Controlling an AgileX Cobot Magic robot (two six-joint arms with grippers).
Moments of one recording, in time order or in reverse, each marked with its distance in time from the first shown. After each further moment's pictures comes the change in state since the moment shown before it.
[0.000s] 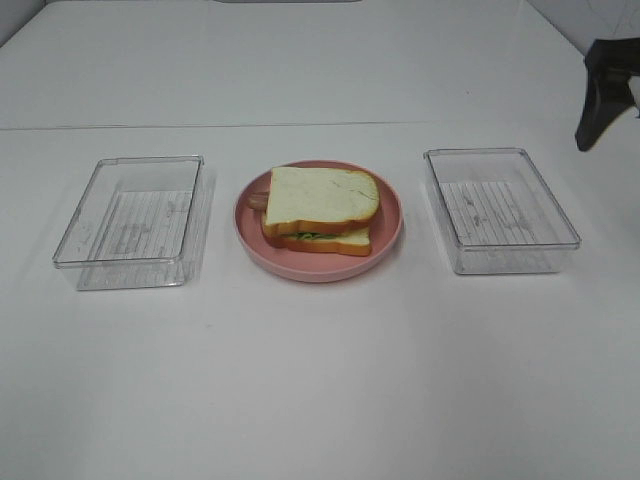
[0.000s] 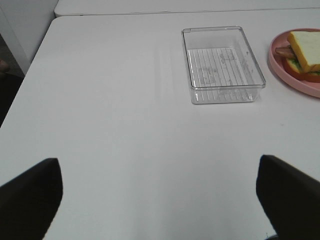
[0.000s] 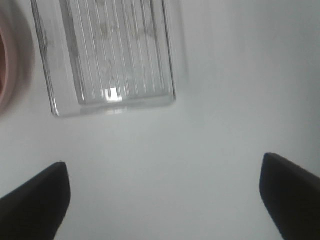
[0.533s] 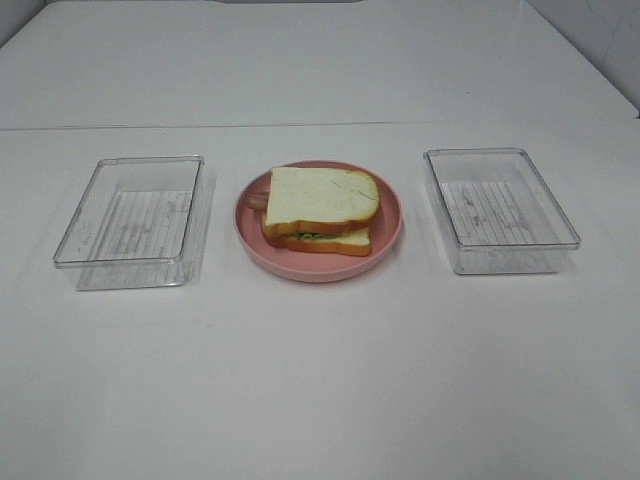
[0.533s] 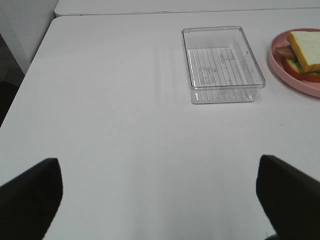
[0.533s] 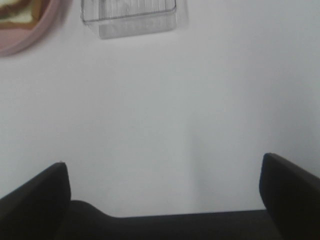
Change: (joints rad) left arm 0.000 0.000 0.000 0.000 0.000 0.000; right arm 0.049 -1.082 0.721 -0.021 -0.064 0.026
